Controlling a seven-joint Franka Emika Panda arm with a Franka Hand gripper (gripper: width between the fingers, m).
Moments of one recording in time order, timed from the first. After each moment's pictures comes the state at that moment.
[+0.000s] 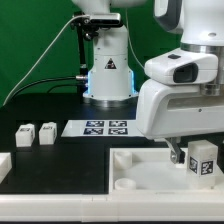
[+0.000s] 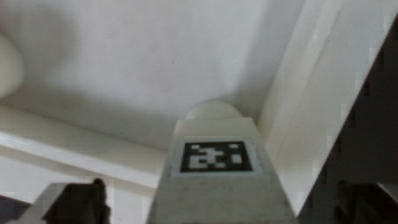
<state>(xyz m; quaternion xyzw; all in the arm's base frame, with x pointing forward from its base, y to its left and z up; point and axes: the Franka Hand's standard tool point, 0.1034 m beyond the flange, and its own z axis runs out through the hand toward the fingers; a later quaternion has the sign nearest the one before) 0.630 0.118 0.068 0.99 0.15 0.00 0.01</state>
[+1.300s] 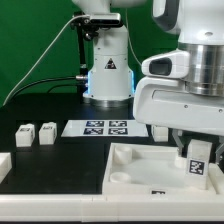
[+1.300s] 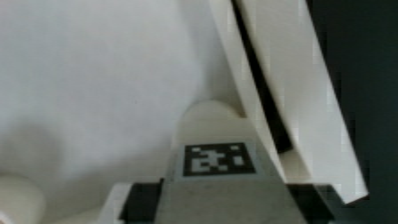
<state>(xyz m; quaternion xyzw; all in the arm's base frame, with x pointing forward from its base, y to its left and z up) 0.632 0.111 0.069 0.97 -0.25 0.01 0.02</state>
